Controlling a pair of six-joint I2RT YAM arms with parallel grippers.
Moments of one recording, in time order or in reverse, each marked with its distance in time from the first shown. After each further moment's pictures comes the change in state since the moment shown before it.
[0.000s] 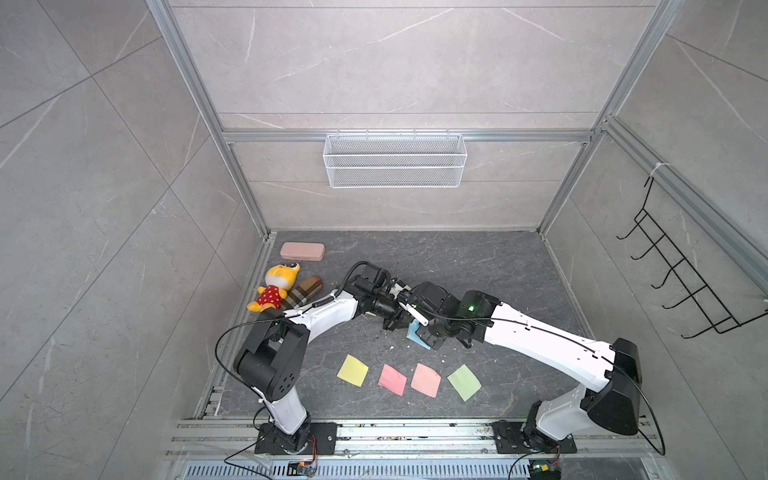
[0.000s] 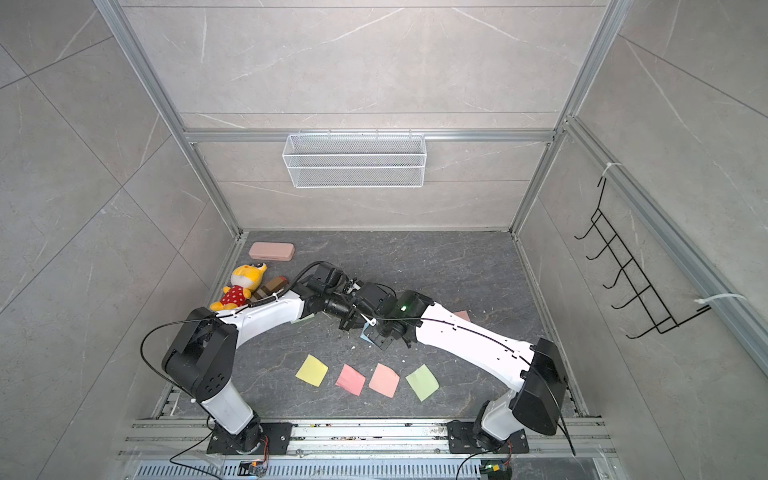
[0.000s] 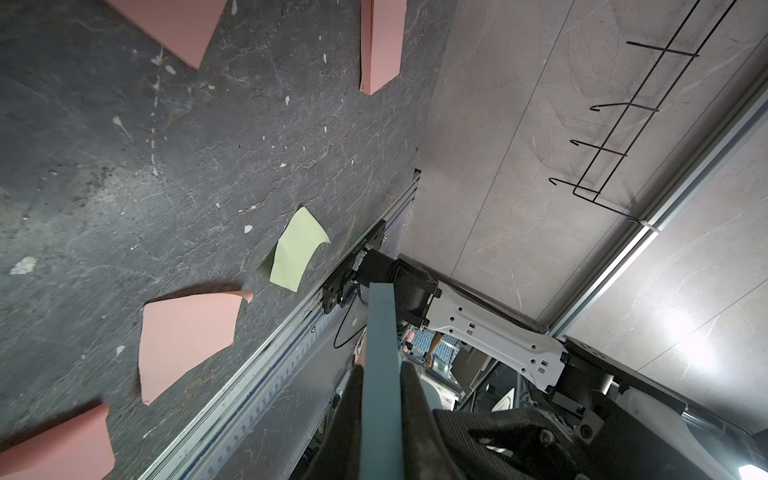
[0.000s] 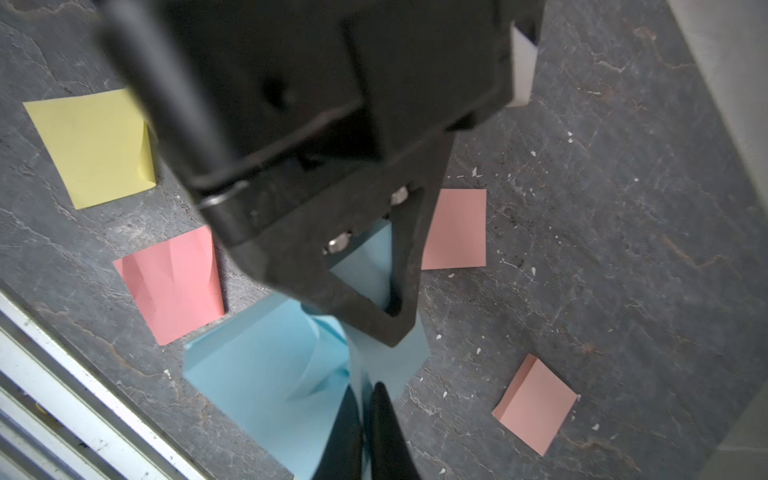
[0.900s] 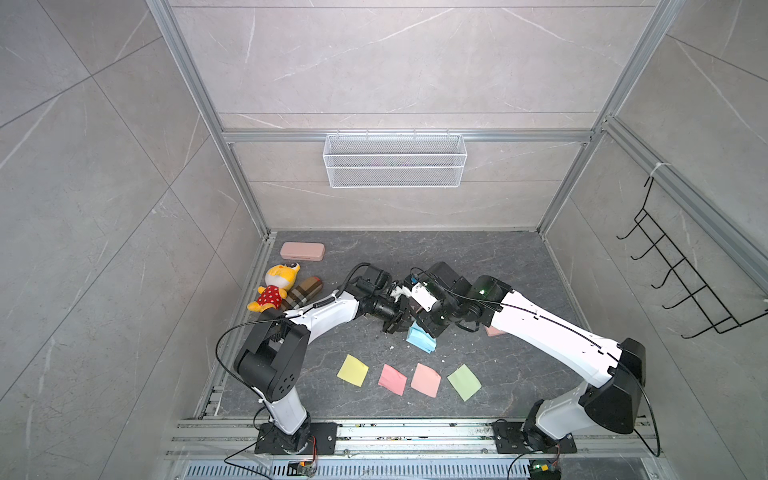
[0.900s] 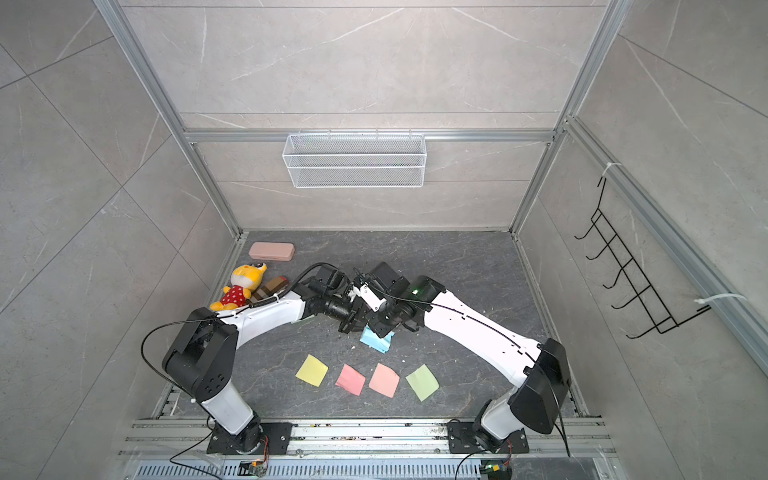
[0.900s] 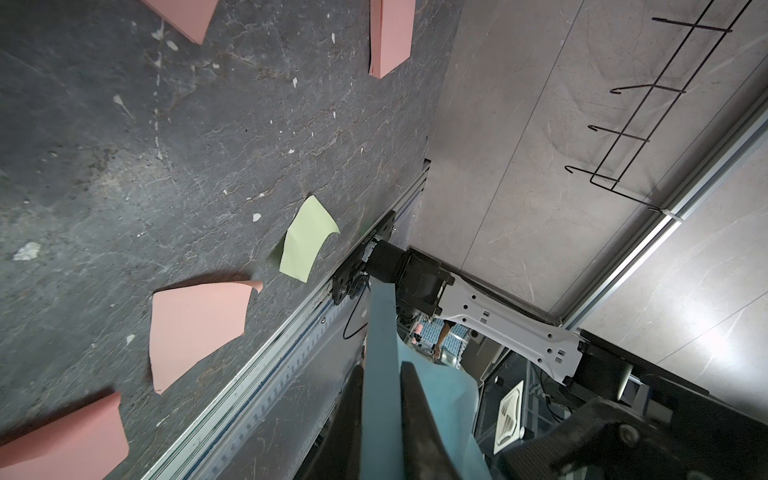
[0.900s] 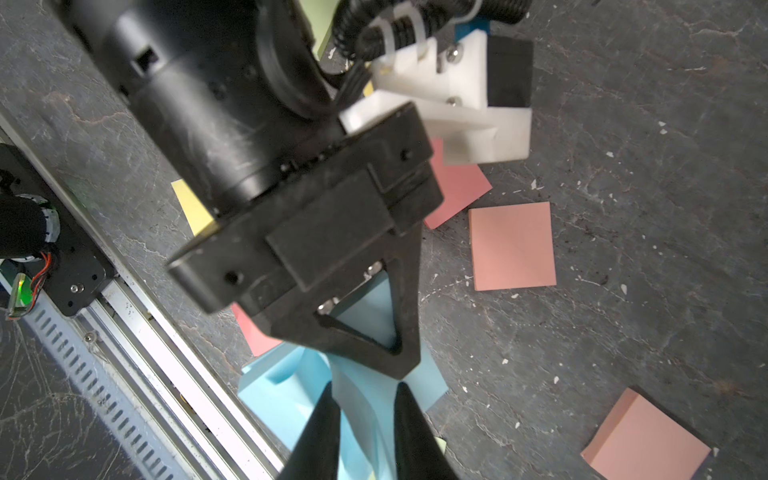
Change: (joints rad) left arm -0.011 0.000 0.000 -0.053 -0.002 0.056; right arm -0.103 0.003 0.058 0.011 -0.244 0.050
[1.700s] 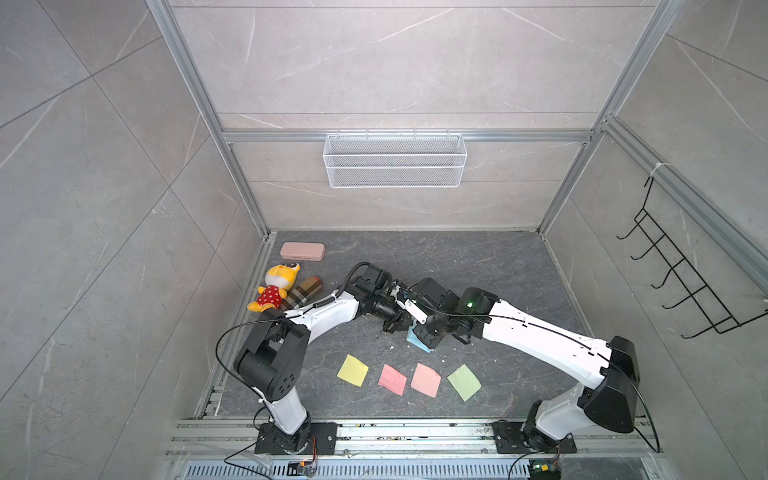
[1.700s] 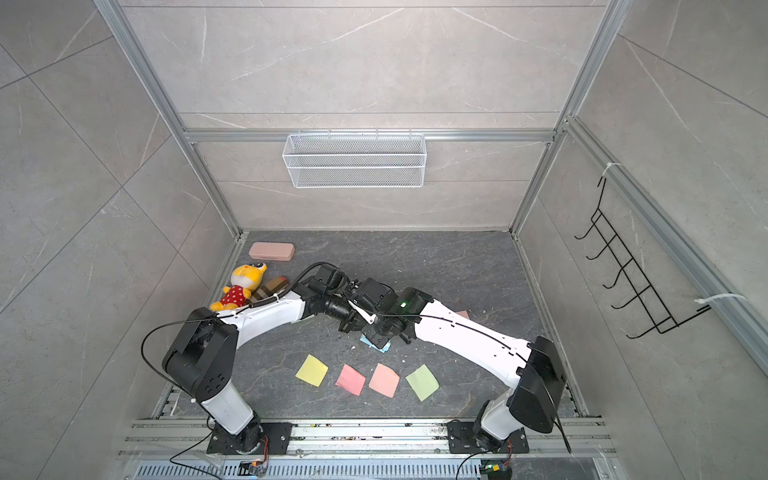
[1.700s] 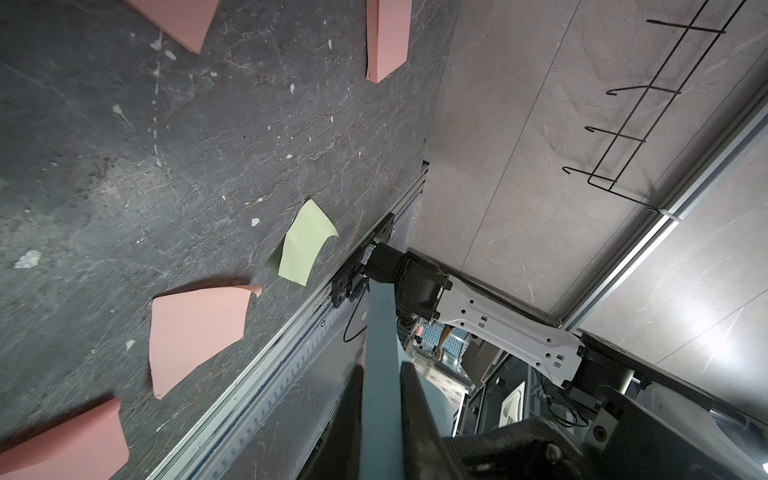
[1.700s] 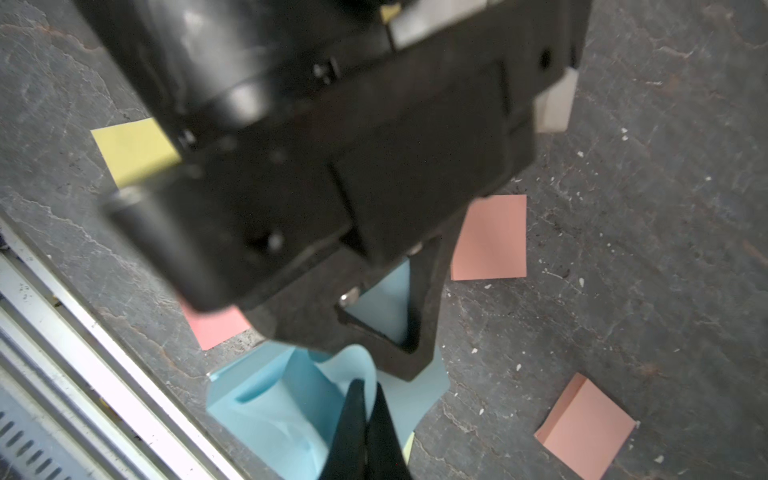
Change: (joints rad) left arm 0.010 0.000 -0.002 0.049 0.000 -0.031; right arm 0.102 0.013 -0.056 0.017 0.198 -0.043
